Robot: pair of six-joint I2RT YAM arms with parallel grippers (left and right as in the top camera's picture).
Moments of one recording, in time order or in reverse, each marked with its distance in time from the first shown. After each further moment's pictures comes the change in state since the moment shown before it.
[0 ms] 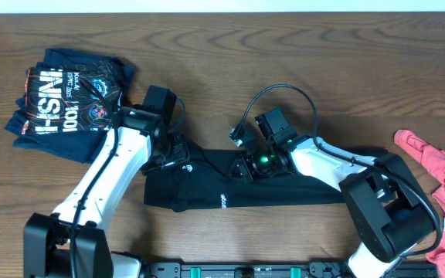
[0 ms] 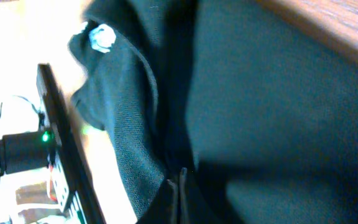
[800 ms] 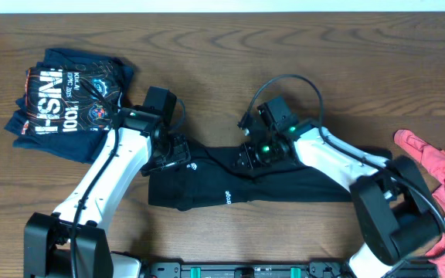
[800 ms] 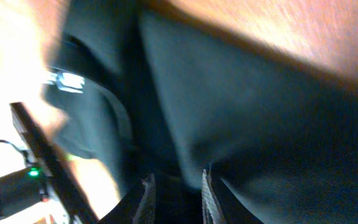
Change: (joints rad) left arm 0.000 0.000 -0.012 0.012 0.002 0.000; right arm -0.028 -0.033 0.116 -0.189 0.148 0.103
